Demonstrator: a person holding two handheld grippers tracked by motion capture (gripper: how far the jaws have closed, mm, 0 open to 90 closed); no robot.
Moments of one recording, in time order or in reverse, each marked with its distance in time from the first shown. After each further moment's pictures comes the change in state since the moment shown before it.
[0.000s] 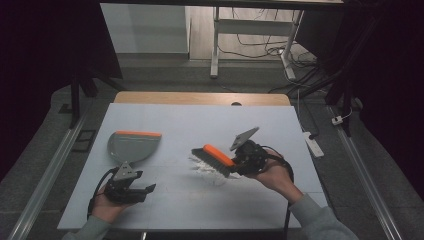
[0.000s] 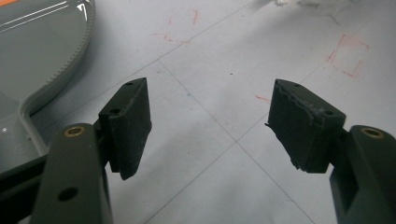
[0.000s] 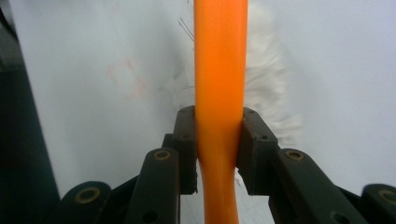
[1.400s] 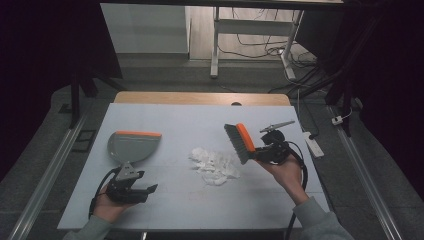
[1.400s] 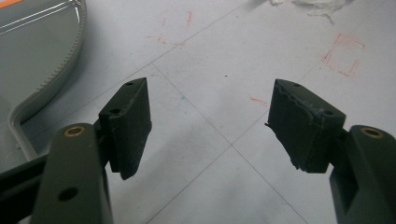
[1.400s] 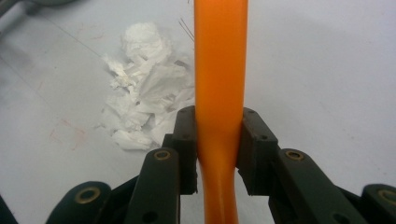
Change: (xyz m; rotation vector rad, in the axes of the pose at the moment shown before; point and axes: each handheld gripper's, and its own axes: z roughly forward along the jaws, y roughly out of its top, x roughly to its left) left arm -0.003 0.002 0.002 0.004 -0.003 0.019; right arm -0.045 -0.044 -0.019 -0.110 -0.136 0.483
